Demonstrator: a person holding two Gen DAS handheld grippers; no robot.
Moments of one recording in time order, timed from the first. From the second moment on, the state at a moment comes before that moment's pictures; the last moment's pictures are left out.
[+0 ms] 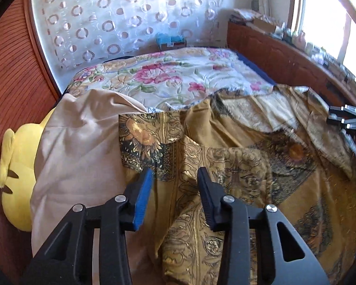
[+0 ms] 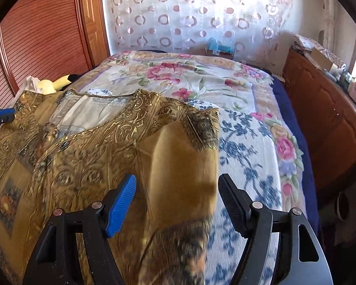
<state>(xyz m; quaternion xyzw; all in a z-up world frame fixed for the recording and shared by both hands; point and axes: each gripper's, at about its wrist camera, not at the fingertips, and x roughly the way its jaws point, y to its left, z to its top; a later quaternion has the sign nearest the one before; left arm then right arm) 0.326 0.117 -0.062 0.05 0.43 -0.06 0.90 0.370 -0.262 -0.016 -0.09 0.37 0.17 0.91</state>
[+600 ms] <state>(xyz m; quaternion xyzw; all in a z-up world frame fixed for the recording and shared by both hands) 0.331 0.108 -0.074 0.09 0.45 -0.06 0.89 0.391 -0.260 -0.027 -0.09 0.37 0.18 0.91</state>
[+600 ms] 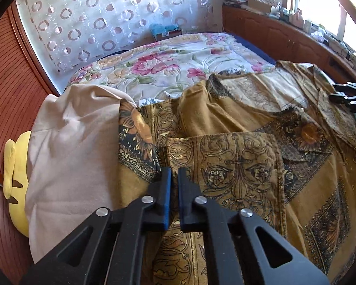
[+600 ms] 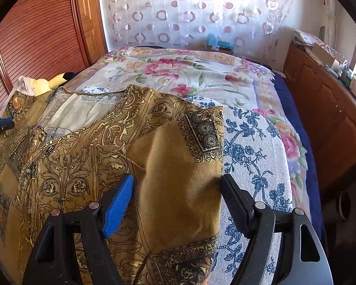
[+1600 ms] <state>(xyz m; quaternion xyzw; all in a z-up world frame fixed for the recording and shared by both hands) 0.312 0.176 -0.022 -0.03 0.38 -0.05 0.92 0.392 -0.260 -0.027 -0.09 0.37 0.18 0.91</state>
